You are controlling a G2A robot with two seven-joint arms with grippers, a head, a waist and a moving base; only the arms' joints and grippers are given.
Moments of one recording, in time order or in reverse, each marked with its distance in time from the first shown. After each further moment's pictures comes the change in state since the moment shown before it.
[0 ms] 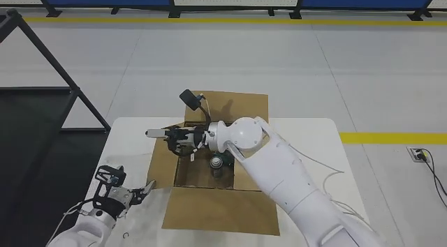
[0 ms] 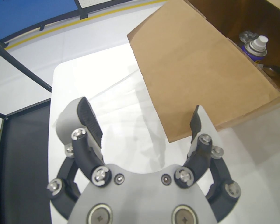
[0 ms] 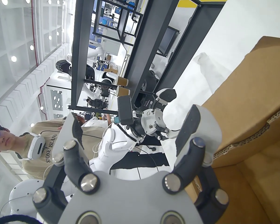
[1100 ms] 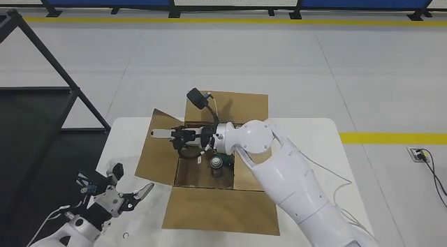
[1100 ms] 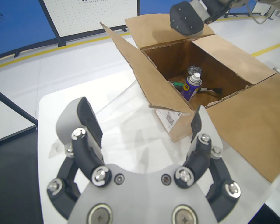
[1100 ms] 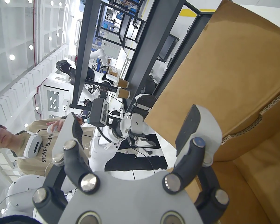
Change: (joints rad) left arm 0.114 0.023 -0.130 -0.194 -0.217 -0.177 0.018; right arm -0.126 0.067 0.114 -0.250 -0.126 0.085 0.014
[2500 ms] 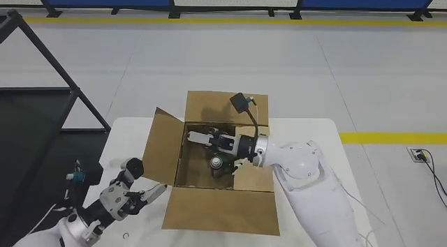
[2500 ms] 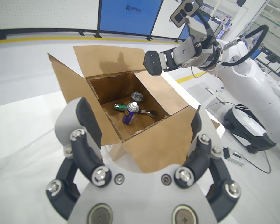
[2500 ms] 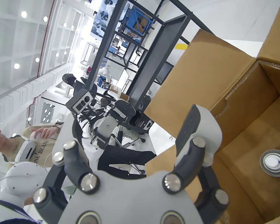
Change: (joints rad) left arm -0.056 0.034 0.004 -0.238 -0.616 0.092 -0.457; right arm -0.334 0.130 0.278 -0.507 -0.146 -0.003 0.041
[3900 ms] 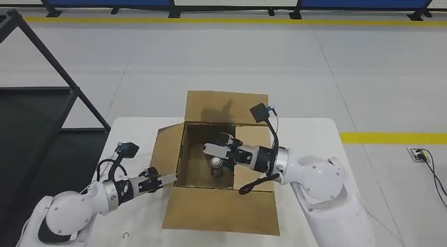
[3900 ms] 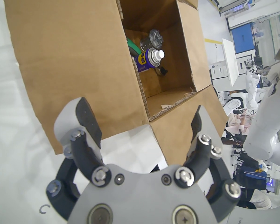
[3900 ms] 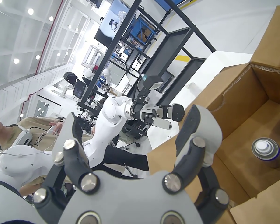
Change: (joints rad) left arm -0.343 0.038 0.216 0.444 -0.189 0.266 -0.416; right arm -0.140 0.076 0.034 -0.213 -0.007 0.007 -0.032
